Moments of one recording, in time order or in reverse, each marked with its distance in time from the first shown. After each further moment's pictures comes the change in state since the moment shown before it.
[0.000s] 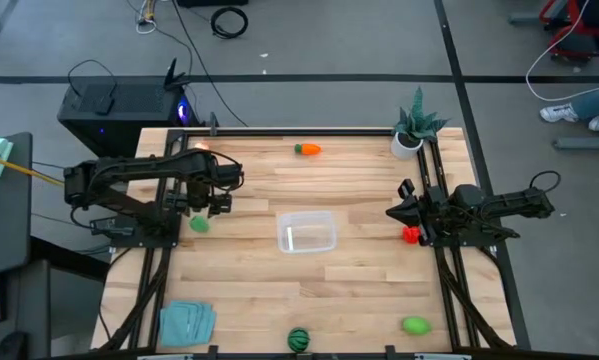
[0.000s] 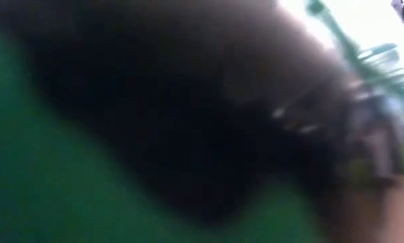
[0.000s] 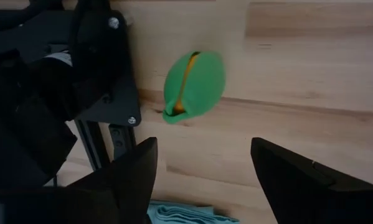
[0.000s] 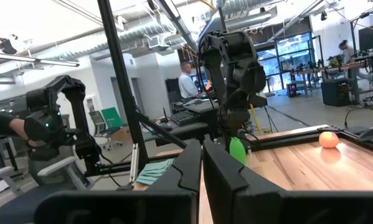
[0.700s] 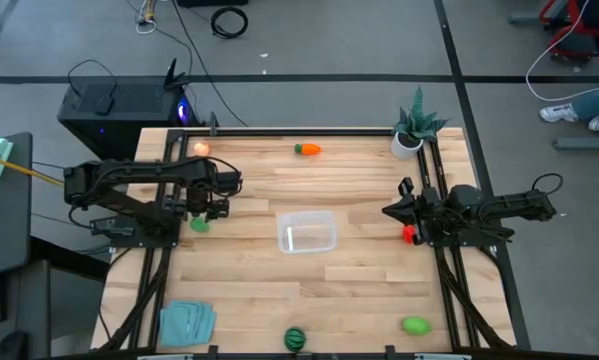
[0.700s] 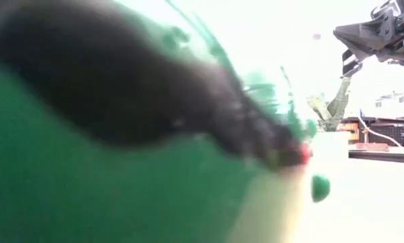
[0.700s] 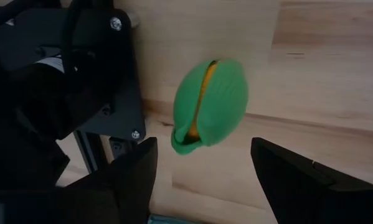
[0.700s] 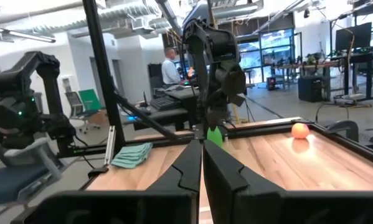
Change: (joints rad) left arm -0.001 -0.001 -0.135 0.100 -0.008 -0.008; right arm -0.037 0.006 0.000 -0.062 0.020 -0.073
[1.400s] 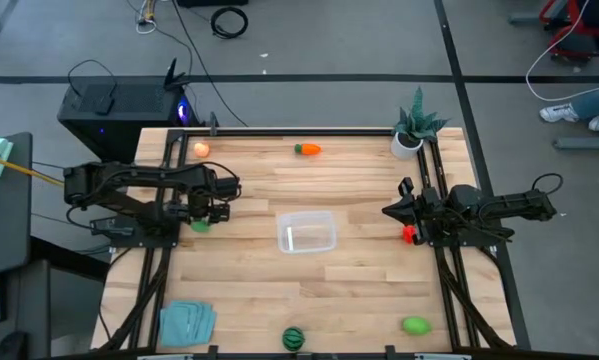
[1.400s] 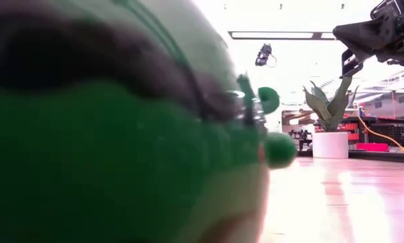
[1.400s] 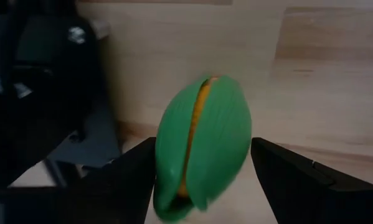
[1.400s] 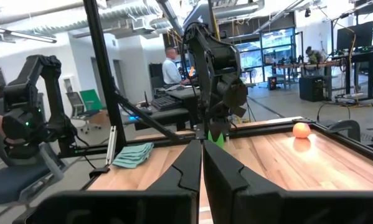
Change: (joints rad) left arm 0.000 0.000 -0.147 0.199 0.003 -0.003; right arm 0.000 0.000 0.000 -0.001 -0.001 0.002
